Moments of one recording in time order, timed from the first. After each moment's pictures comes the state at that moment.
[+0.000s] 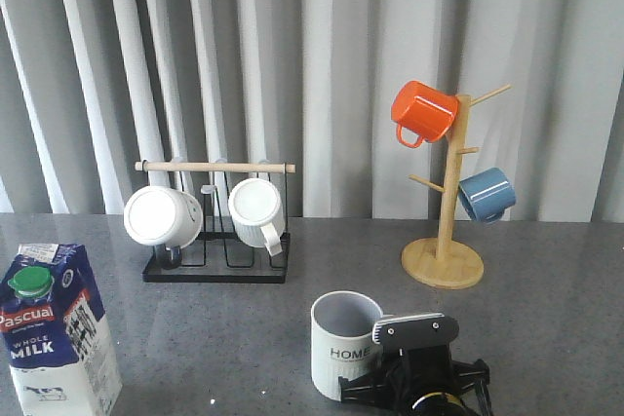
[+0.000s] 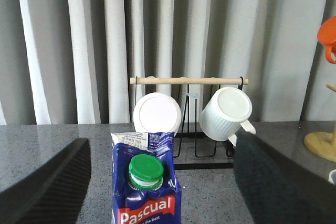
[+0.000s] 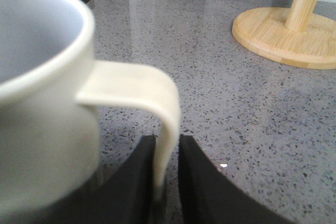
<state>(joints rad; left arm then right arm) -0.10 0.80 -0.56 0.02 -0.17 -0.09 0.52 2.00 -0.91 0.59 -0.78 -0.35</state>
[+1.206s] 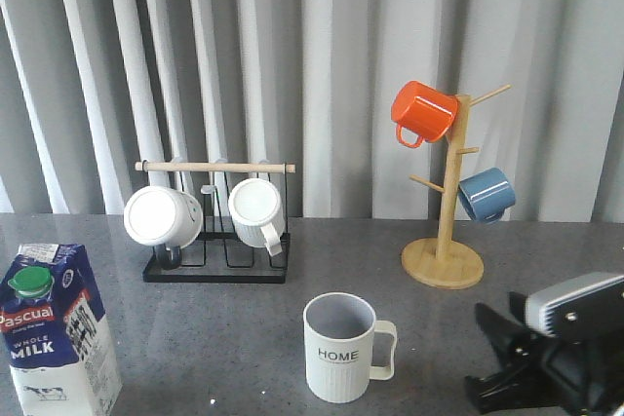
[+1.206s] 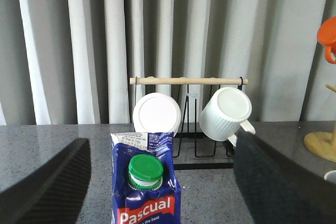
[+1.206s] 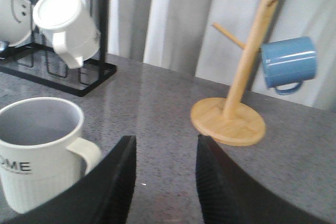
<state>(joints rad) -0.10 0.80 -0.56 0.02 -0.17 -0.09 0.26 1.22 -0.56 0.02 -0.43 -0.14</state>
